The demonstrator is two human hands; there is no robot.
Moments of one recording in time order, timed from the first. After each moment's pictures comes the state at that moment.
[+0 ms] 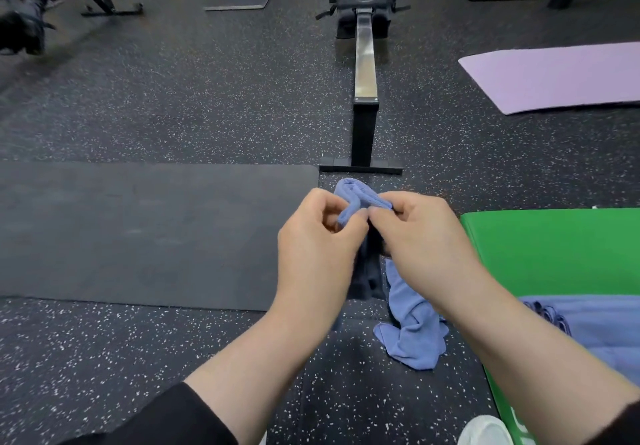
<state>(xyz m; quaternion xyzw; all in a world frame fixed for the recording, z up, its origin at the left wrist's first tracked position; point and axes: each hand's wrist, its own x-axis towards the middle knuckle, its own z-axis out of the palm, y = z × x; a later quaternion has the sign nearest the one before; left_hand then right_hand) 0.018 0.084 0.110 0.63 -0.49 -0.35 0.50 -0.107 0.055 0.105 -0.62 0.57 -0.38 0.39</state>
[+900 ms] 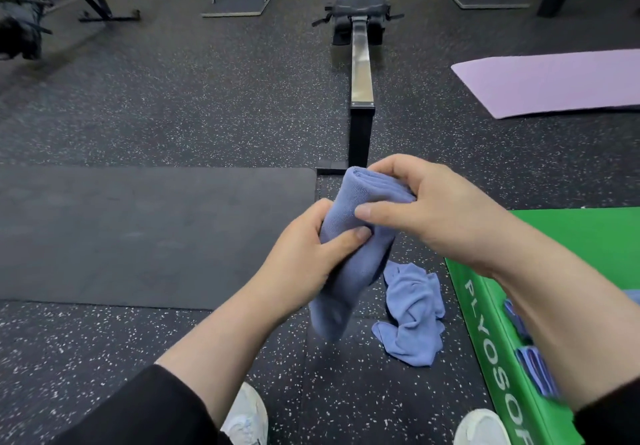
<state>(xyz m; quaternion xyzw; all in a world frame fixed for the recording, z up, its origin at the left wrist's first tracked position) 0.058 0.083 0.099 0.55 -0.61 -0.43 0.37 -0.128 0.048 0.148 -0.70 0.47 -0.30 0.44</state>
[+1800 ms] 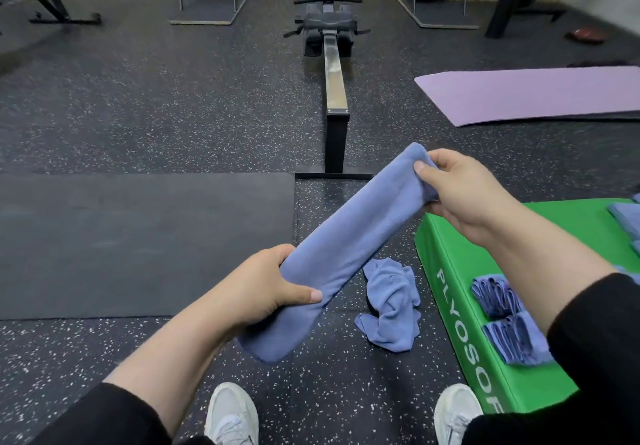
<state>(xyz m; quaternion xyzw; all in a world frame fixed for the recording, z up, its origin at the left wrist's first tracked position) 0.118 0.115 0.078 0.61 -0.62 -0.47 0.16 -0.172 0.032 0.118 -0.52 0.59 -0.44 0.44</state>
